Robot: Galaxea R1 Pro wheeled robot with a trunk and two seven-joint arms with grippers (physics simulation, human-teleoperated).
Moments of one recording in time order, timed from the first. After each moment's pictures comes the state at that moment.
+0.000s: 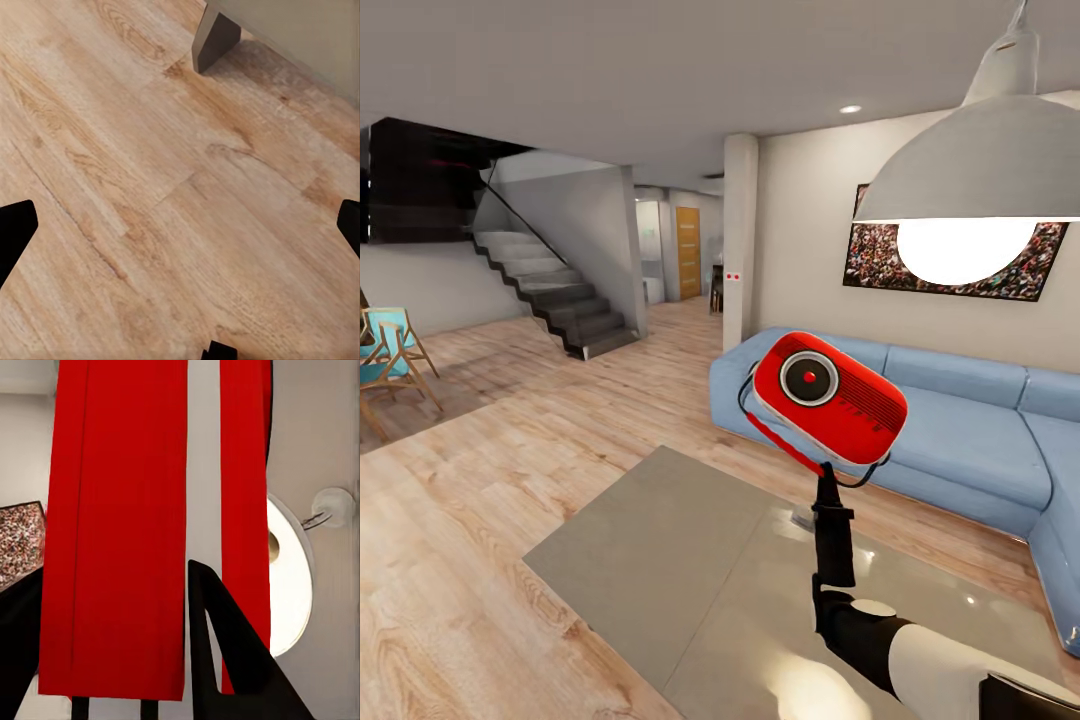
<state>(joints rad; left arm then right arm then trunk) 0.01 0.02 0.08 -0.52 0.09 -0.30 0.20 -0.75 -0.05 1.27 -0.37 0.26 0.39 -1.55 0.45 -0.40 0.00</state>
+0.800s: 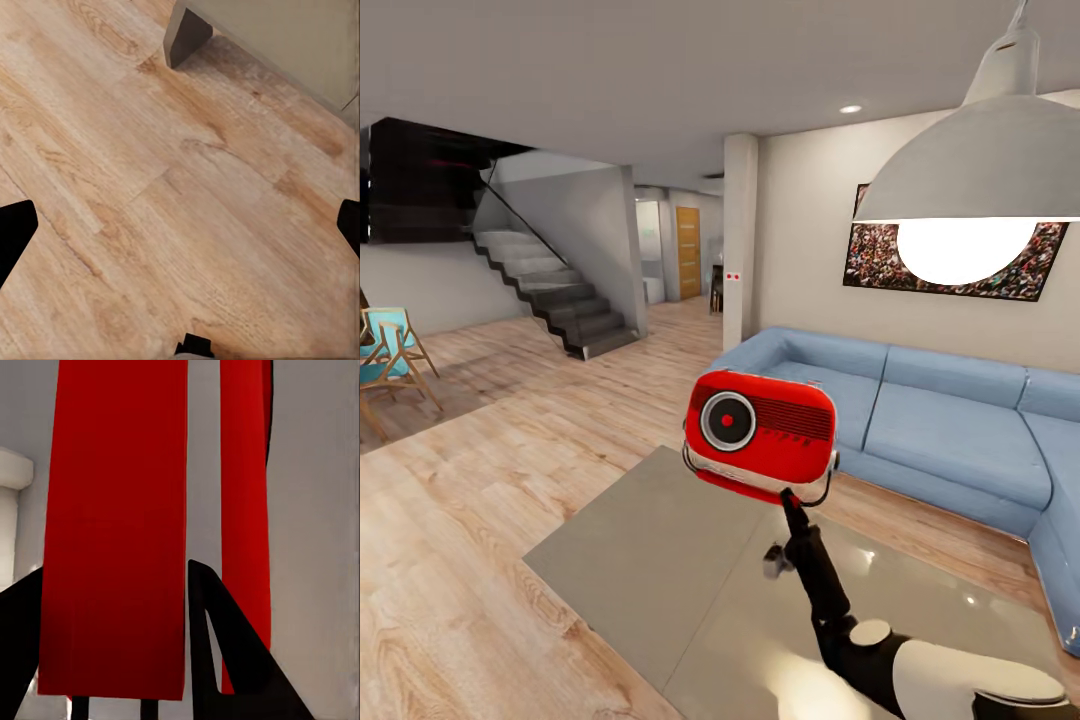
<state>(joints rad) 0.01 -0.01 0.06 -0.52 0.09 -0.30 0.17 -0.74 -0.05 1.64 -0.32 0.30 0.68 -1.57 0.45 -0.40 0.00</state>
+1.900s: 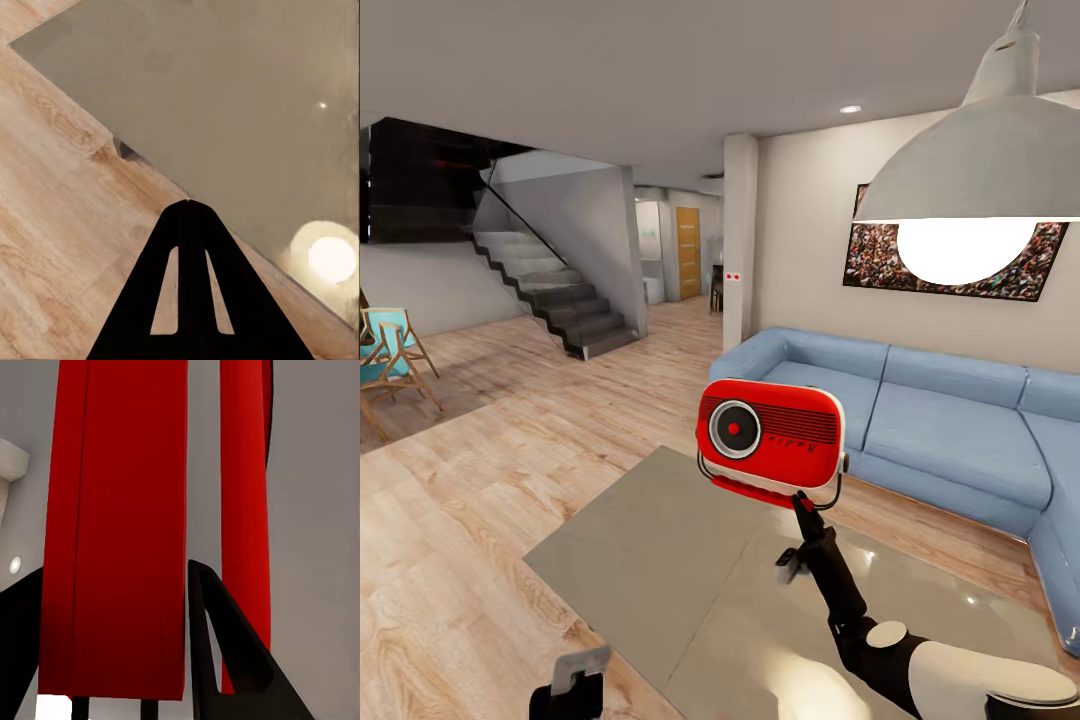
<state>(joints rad) -0.03 -0.07 0.04 -1.02 0.04 0.10 0.15 -0.74 -0.09 1.68 -0.29 0.30 0.75 -1.57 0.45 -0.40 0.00</state>
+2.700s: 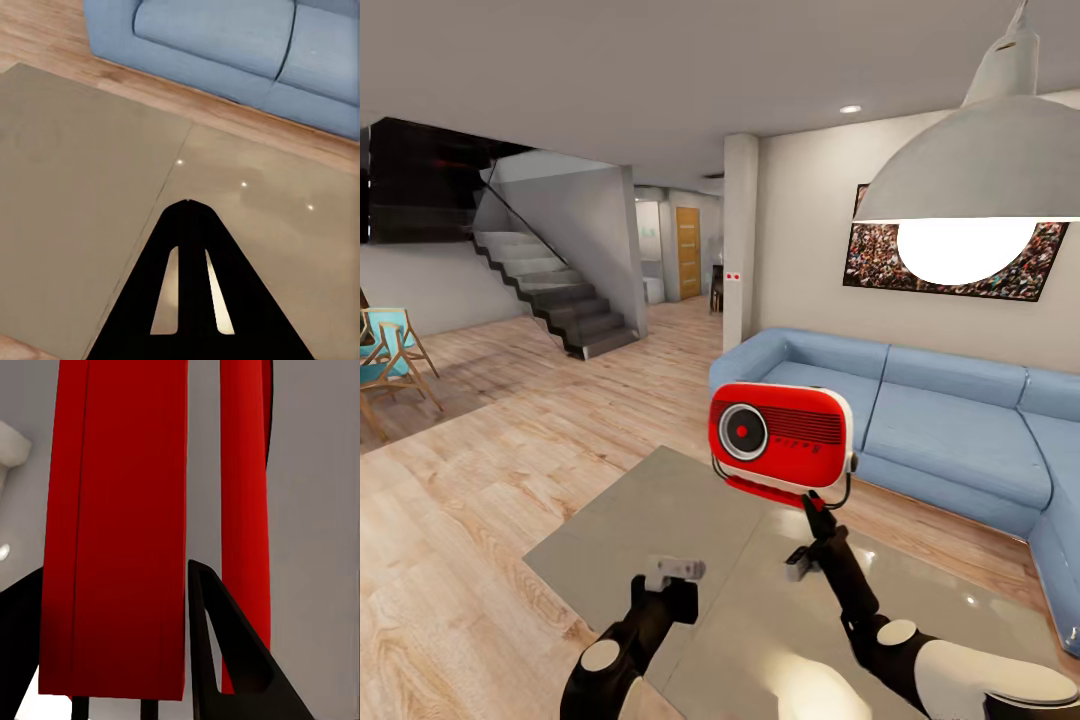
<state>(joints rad) -0.05 -0.17 -0.27 -1.55 0.00 0.48 0.04 -0.74 -0.10 1.68 -0.20 0.30 0.78 -1.57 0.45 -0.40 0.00</state>
